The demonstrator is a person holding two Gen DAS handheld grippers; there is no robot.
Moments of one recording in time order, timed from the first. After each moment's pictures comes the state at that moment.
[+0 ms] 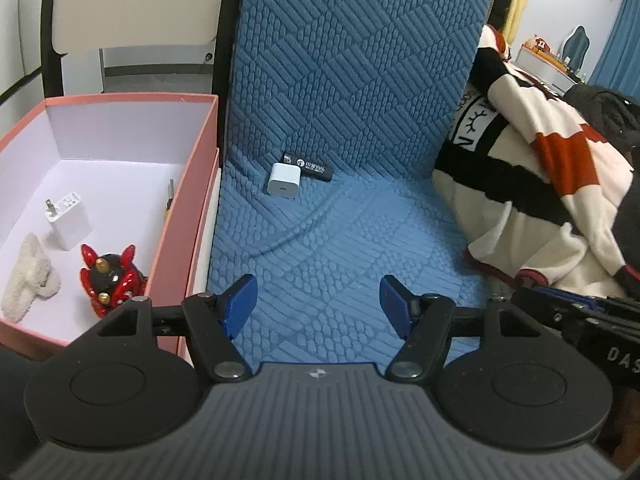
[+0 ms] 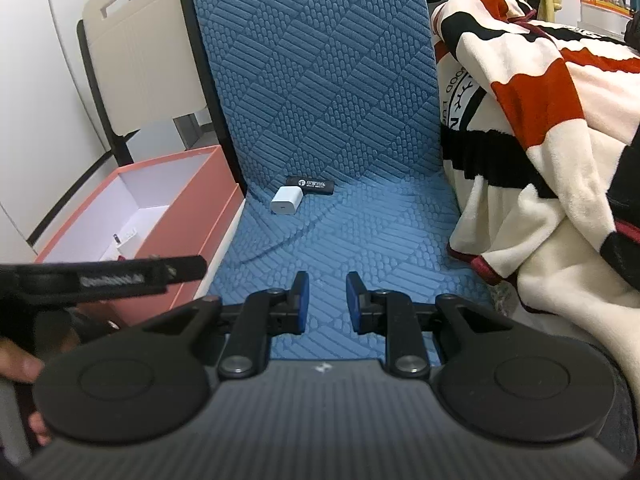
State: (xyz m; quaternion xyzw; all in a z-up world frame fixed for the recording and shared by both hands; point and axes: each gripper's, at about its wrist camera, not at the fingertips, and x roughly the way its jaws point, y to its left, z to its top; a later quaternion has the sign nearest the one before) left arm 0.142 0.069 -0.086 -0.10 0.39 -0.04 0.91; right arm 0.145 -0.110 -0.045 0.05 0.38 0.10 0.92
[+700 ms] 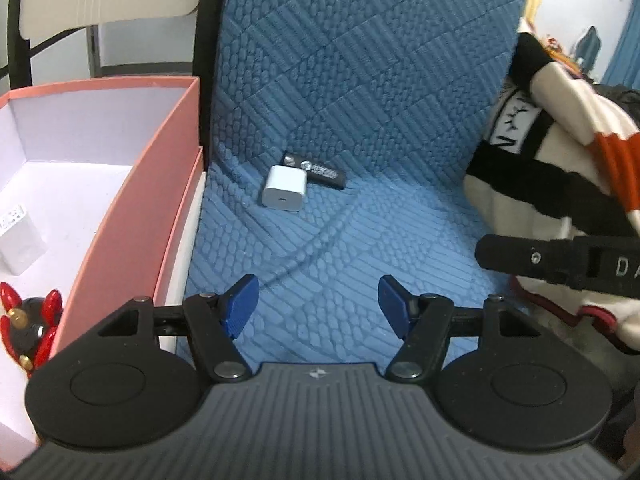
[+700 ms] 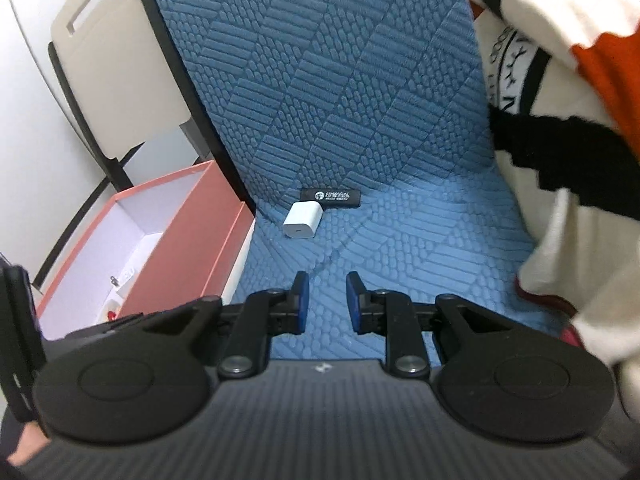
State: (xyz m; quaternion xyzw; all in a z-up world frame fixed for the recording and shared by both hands) left arm 0.230 0.061 -0.144 -0.10 0.39 -0.03 0.91; right arm 0.259 -0.100 -0.092 0.11 0.41 0.15 0.89
